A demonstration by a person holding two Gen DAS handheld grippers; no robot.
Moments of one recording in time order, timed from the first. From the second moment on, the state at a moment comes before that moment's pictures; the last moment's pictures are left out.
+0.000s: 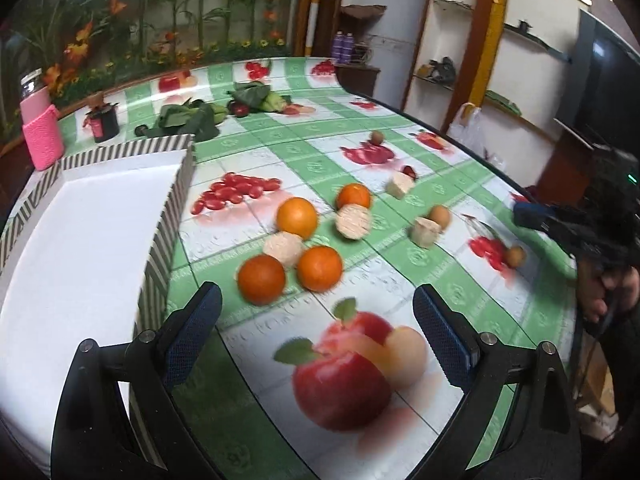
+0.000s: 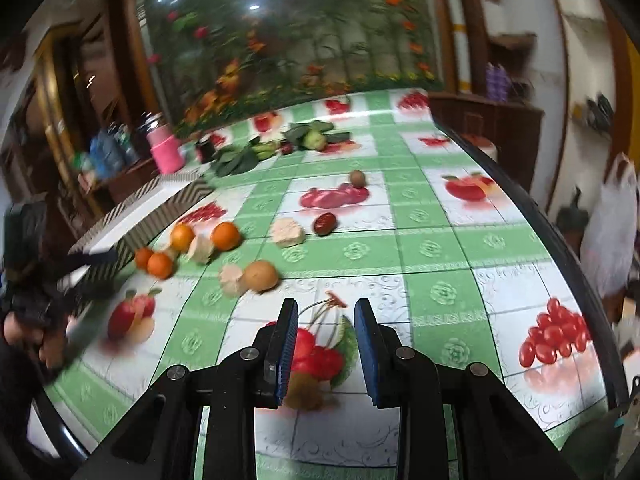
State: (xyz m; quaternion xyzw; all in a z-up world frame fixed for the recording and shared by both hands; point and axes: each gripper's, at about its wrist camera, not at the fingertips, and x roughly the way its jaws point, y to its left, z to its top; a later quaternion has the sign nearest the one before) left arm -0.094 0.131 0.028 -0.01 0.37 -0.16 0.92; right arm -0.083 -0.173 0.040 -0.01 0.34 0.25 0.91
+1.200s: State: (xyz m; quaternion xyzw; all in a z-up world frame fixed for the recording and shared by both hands) left arm -0.087 0.142 0.037 0.01 0.32 -0.08 0.94; right arm -0.107 -0.168 0.028 -0.07 0.37 0.31 0.87
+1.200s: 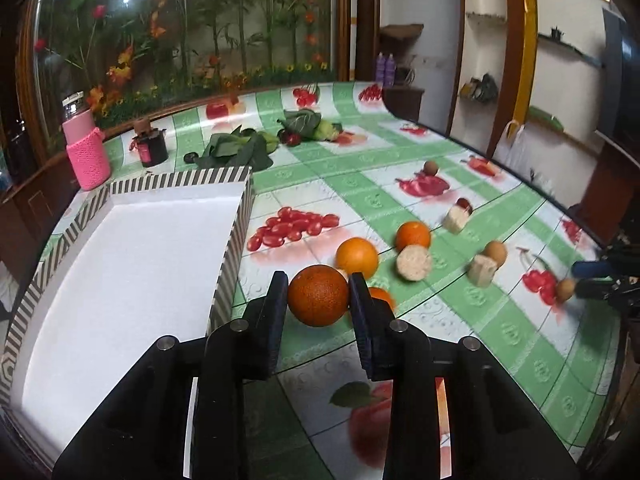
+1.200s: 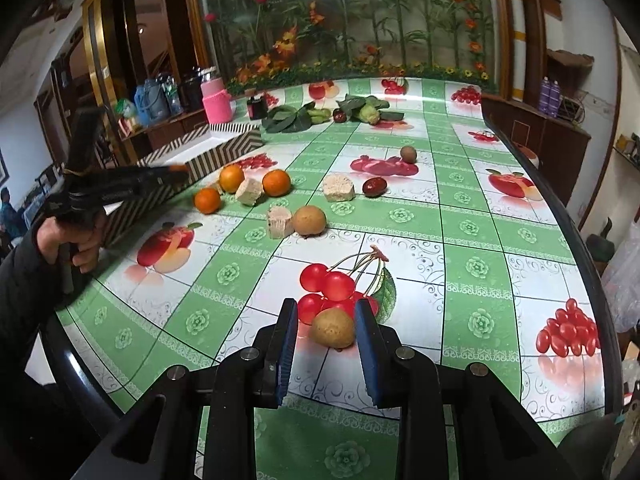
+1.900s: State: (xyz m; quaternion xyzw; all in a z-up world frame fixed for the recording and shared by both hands) left arm -0.091 0.166 0.041 -0.06 0.31 -0.09 0.94; right arm -0.092 -0.131 0.043 -0.12 0.36 0.28 0.88
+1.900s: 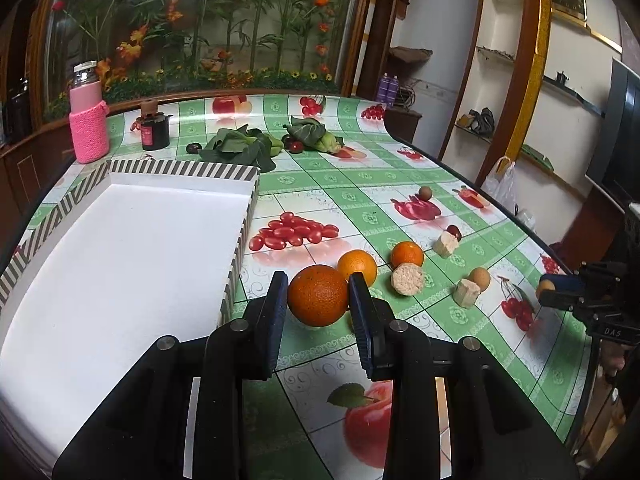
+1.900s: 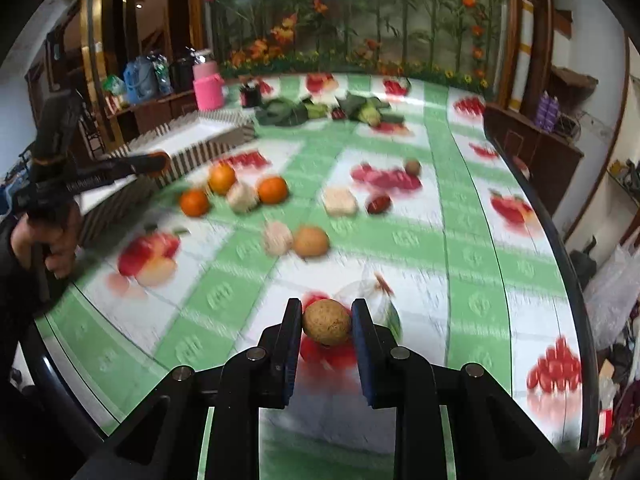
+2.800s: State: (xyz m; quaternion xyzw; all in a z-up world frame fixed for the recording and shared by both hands) left arm -0.105 0.197 0.058 -0.13 0.26 -0.06 0.96; right arm -0.065 -0.024 0.065 -0.10 0.33 0.32 0.88
